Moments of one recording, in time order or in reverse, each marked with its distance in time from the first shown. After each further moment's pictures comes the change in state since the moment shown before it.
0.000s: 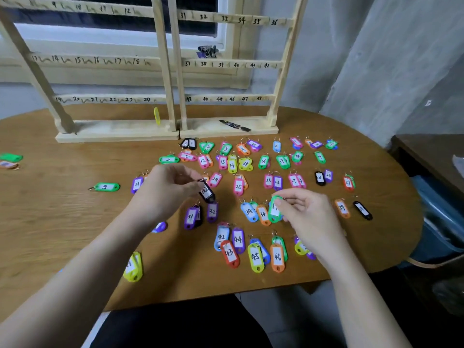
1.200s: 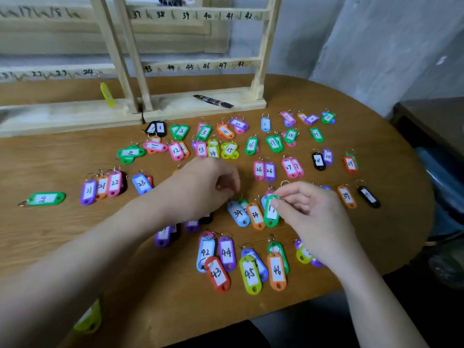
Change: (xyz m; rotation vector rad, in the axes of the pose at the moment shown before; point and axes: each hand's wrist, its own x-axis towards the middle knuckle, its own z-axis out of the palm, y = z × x) left_hand 0.067 0.008 0.067 0.506 -0.456 0.484; right_hand 0.014 0.020 0.002 -0.058 0.010 0.058
